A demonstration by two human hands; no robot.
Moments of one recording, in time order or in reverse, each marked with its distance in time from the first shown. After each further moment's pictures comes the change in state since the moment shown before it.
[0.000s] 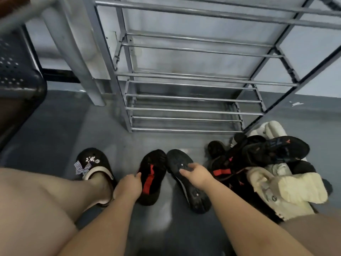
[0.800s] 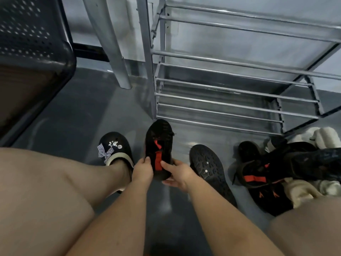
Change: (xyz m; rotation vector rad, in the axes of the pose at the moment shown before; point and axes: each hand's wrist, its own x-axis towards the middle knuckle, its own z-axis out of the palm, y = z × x) left_hand 0.034 -0.012 -0.008 -0.746 0.046 -0.203; right_hand 0.028 -0.075 0.104 0.776 -0.375 0.149
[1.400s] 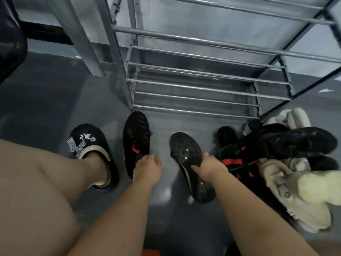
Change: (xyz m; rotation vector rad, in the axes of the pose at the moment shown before) left_hand -0.031 -0.010 0.065 0.670 -0.165 0.356; right_hand -0.022 0.006 -0.143 -1.203 0.436 0.045
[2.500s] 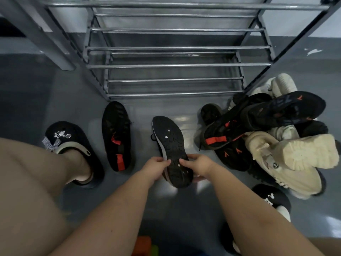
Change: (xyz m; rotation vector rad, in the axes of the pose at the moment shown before) left_hand -0.019 0.045 0.057 -0.675 -0.381 -0.303; right_hand -0.014 0.050 0.027 0.821 -0.308 0.062
